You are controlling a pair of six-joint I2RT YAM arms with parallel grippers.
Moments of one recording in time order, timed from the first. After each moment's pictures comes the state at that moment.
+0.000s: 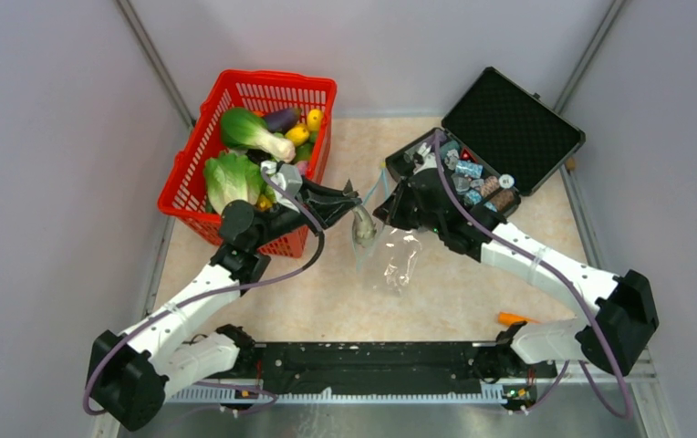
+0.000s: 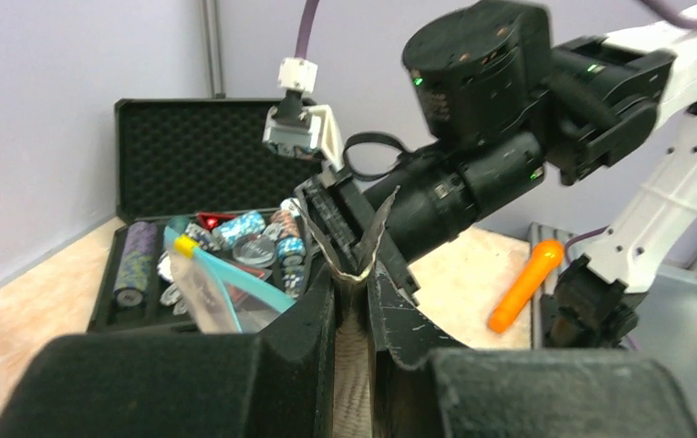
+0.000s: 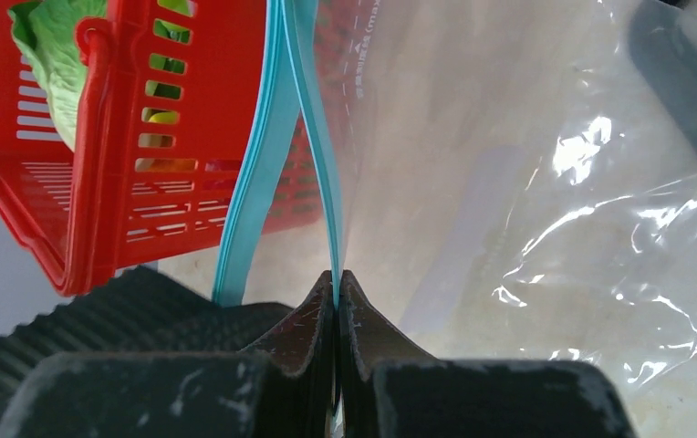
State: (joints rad) left arm -0.55 1.00 0.67 0.71 0.64 -0.34; right arm 0.79 1.29 1.05 -0.28 0.10 0.86
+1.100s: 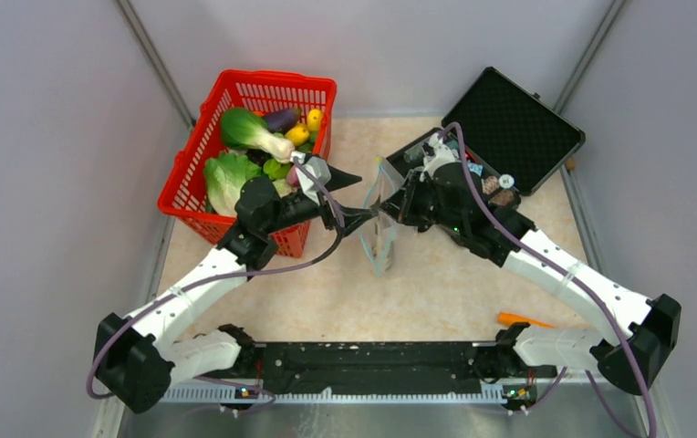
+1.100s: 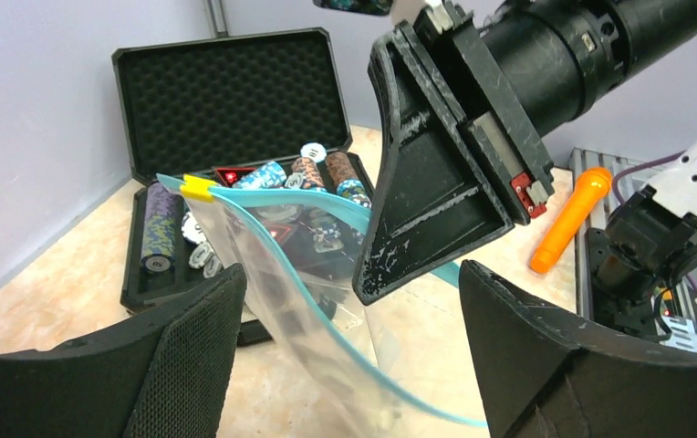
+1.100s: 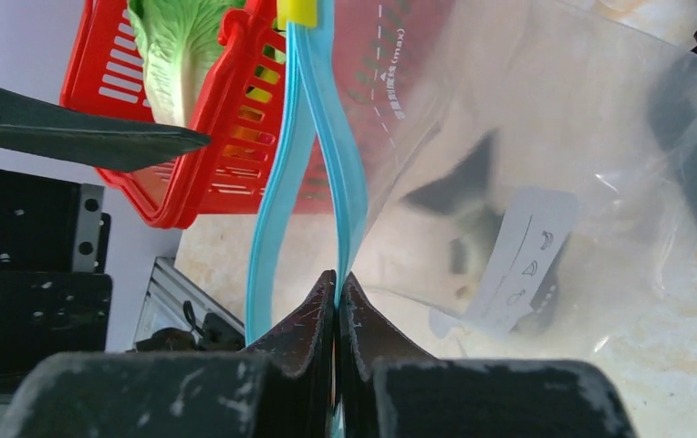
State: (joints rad) left arm -0.59 1.10 0.81 0.43 0.66 -0.08; right arm 0.78 1.15 1.10 -0.34 0.02 0.74
